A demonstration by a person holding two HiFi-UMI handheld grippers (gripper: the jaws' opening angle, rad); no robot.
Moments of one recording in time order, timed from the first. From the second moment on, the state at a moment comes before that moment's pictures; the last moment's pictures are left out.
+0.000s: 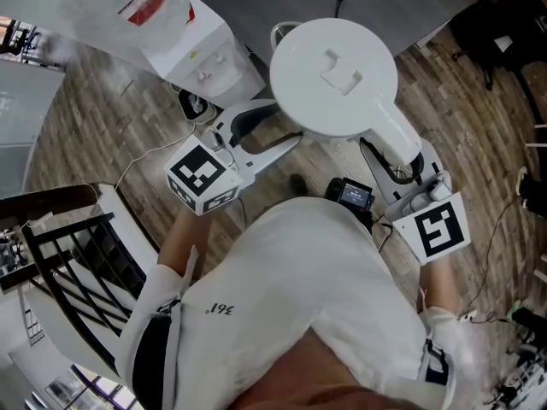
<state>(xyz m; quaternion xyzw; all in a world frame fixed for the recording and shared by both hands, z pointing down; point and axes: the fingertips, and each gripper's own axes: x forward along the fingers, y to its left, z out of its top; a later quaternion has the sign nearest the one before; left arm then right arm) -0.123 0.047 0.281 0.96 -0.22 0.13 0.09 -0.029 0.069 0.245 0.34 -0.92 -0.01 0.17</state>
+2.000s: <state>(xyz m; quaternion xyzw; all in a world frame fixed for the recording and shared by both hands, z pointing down) -0.051 -0.088 0.277 0.95 -0.26 0.14 0.07 0.044 -0.070 0.237 0.31 -0.94 -0.03 0.15</state>
